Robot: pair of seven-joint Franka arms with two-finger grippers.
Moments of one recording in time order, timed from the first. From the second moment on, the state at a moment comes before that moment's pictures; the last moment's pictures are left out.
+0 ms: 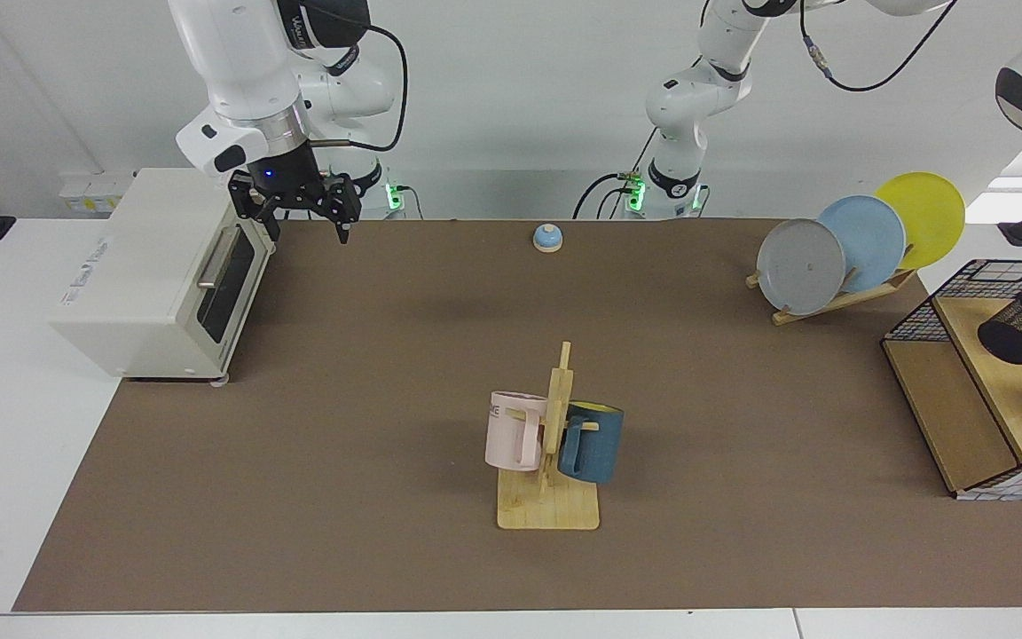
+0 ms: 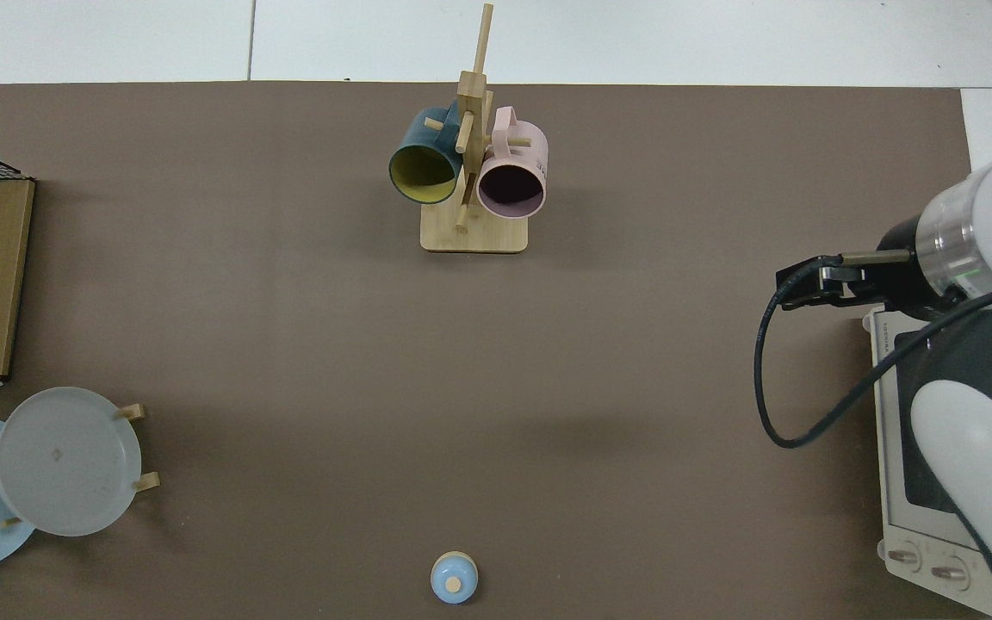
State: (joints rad) left arm 0.46 0.20 -0.11 -1.48 0.82 1.96 1.67; right arm 0.09 0.02 0.08 -1.55 -0.03 1.55 0.21
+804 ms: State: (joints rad) left arm 0.46 0.29 -0.13 -1.49 0.80 2.04 1.67; right arm 0.09 0.02 0.08 -1.55 -0.03 1.55 0.21
